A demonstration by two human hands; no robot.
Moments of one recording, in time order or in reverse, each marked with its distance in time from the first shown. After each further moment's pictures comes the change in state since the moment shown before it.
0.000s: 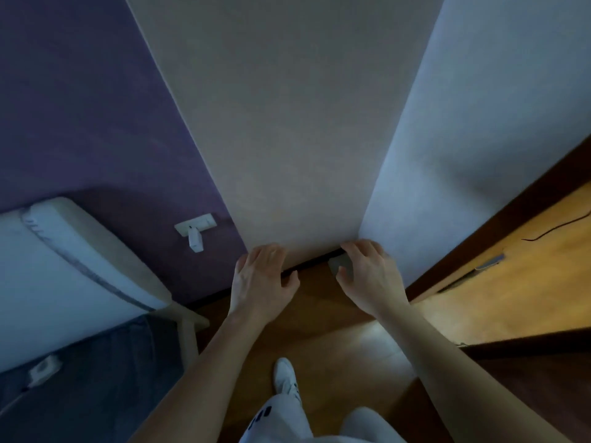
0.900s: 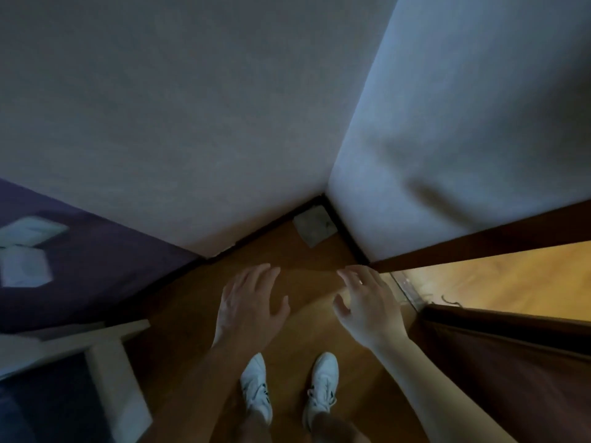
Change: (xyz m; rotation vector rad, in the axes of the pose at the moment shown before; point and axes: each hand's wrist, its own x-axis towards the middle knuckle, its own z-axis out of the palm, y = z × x) left_hand 0.122 -0.019 0.278 -0.098 -0.351 0.086; right_hand 0.063 0.148 0.240 0.039 -0.287 0.229
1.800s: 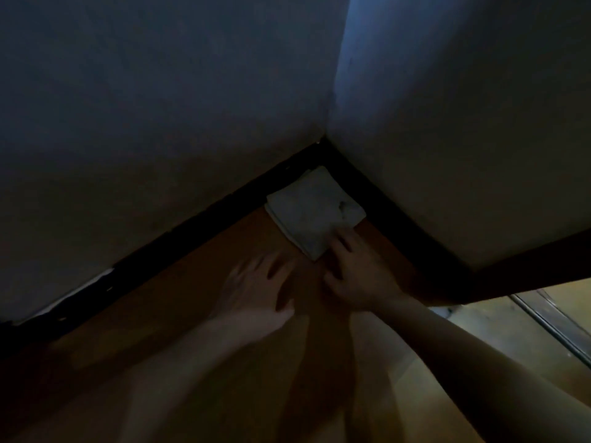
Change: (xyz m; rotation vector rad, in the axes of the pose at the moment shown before) left_hand 0.318 -0.181 0.511 0.278 -0.160 0.341; right_hand 0.322 0.217 0.528 -0.022 0.107 -0.073
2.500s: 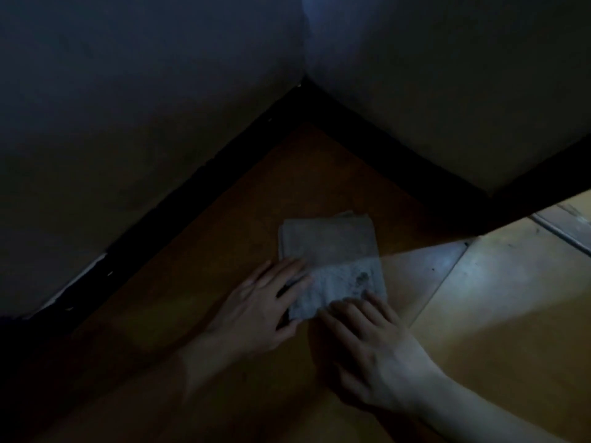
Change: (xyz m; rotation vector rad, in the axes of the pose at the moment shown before) left_hand -0.046 -0.006 0.053 0.077 0.024 0.440; right_hand -0.163 -0.051 0.050 0.028 -0.059 -0.223
